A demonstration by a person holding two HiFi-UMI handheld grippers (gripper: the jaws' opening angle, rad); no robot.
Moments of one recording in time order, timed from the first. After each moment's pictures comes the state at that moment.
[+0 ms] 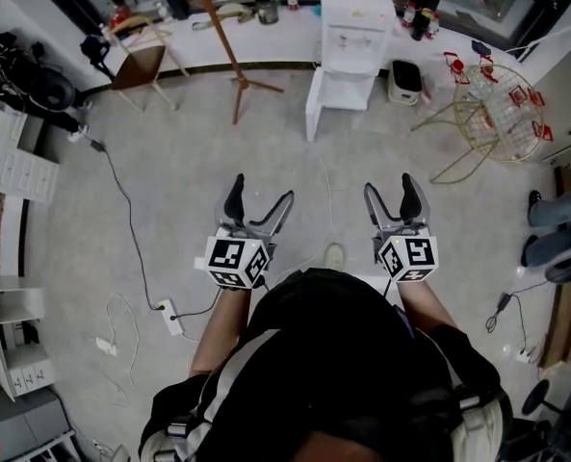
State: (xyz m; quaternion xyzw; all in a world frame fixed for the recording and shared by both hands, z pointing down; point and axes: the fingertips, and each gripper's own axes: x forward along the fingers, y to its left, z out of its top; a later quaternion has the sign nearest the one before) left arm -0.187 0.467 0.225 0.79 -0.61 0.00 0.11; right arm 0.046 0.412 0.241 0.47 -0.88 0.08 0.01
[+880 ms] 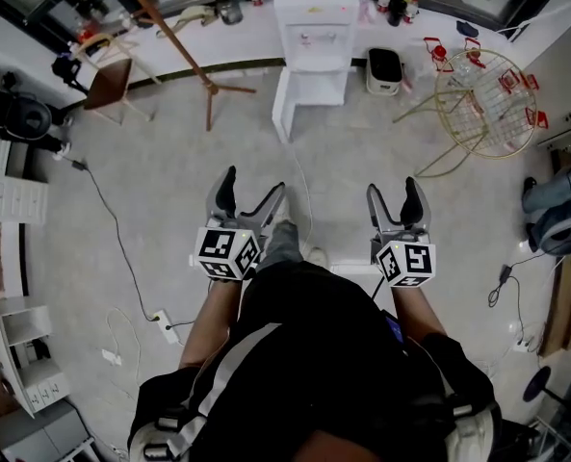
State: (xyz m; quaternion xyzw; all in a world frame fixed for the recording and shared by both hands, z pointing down) left arm -0.102 0.321 0.251 0.80 -0.58 0.03 0.14; right arm 0.159 0.300 0.265 0.53 -0.84 0.11 -0.01
